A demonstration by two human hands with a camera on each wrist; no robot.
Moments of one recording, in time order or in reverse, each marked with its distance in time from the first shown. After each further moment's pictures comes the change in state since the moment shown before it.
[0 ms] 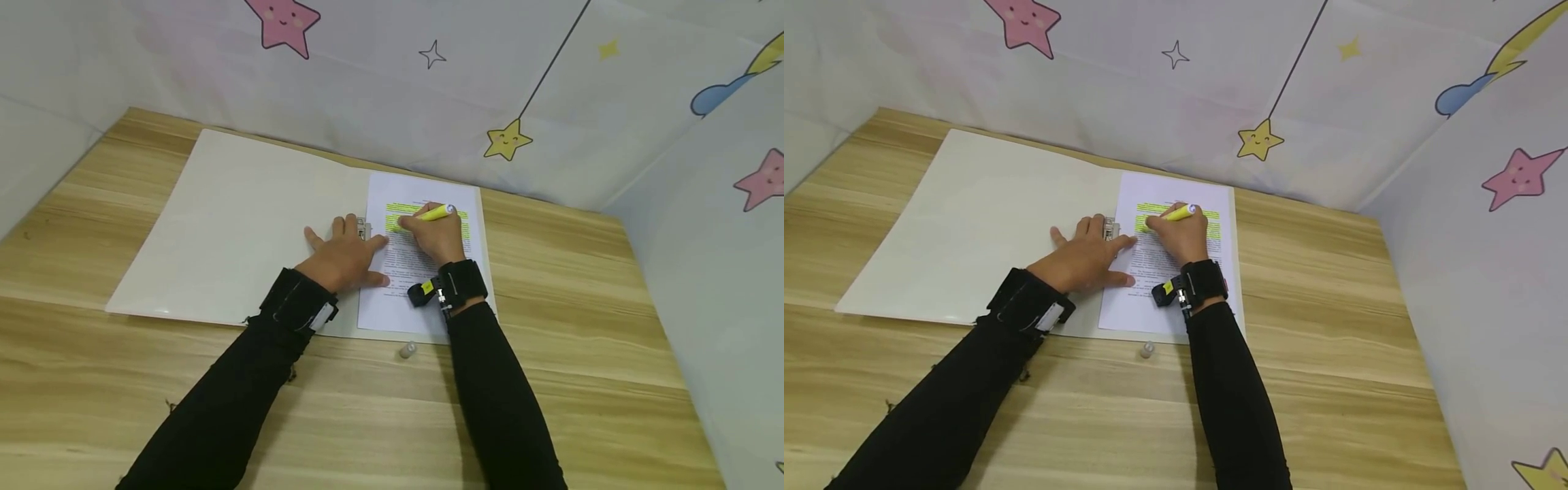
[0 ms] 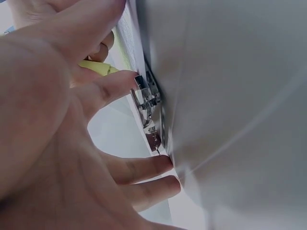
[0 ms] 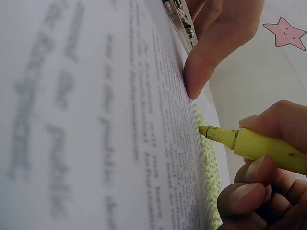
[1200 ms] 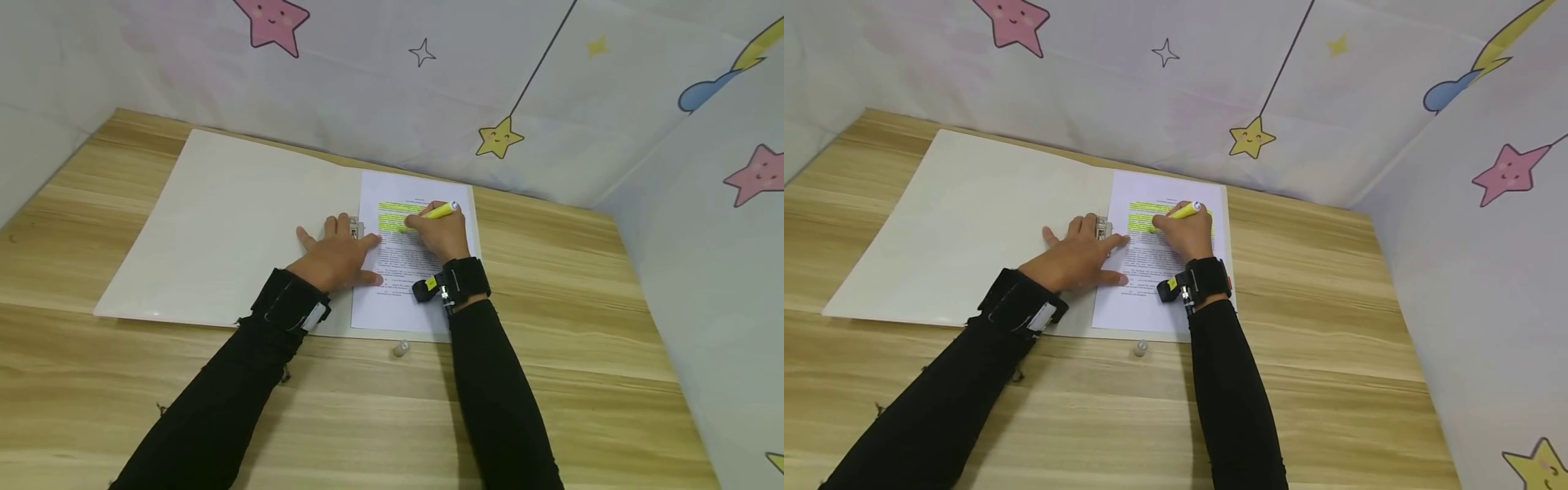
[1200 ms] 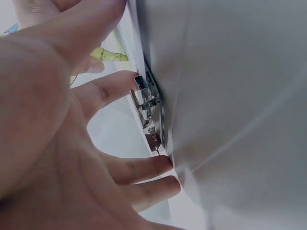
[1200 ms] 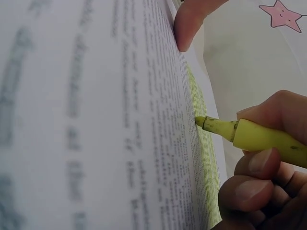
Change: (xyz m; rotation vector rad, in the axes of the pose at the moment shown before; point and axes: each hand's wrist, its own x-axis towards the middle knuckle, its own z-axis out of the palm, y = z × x) left_hand 0.002 0.001 0.002 -0.024 0.000 -0.007; right_hand 0.006 0.009 -0.014 0.002 0.019 0.022
